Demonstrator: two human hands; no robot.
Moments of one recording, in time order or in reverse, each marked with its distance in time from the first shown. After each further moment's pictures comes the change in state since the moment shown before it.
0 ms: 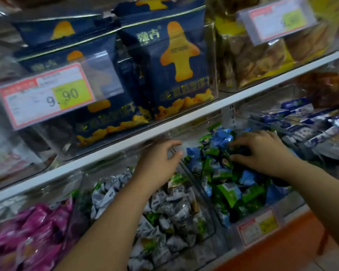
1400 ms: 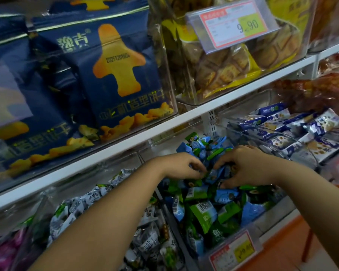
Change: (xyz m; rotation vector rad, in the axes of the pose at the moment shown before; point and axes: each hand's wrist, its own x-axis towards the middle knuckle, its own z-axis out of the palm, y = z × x) left_hand 0.101 0.038 0.069 0.239 -0.753 0.207; right_hand 0.013 0.036 -0.012 0.065 -0.280 -0.128
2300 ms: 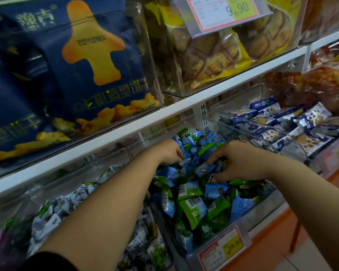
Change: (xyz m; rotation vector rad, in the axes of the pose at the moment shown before) left_hand 0.033 -0.014 -0.005 0.104 0.153 -0.191; right_hand 0.000 0.004 0.003 0.066 0.005 0.049
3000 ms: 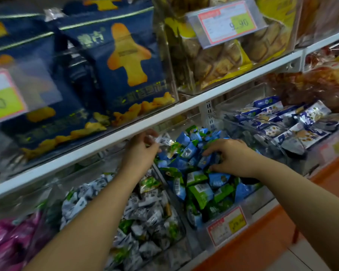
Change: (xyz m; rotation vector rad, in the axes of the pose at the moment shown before) left_hand -0.099 -0.029 0.011 -0.619 0.791 -0.136; right_hand -0.004 -0.023 0.019 0.098 0.124 -0.018
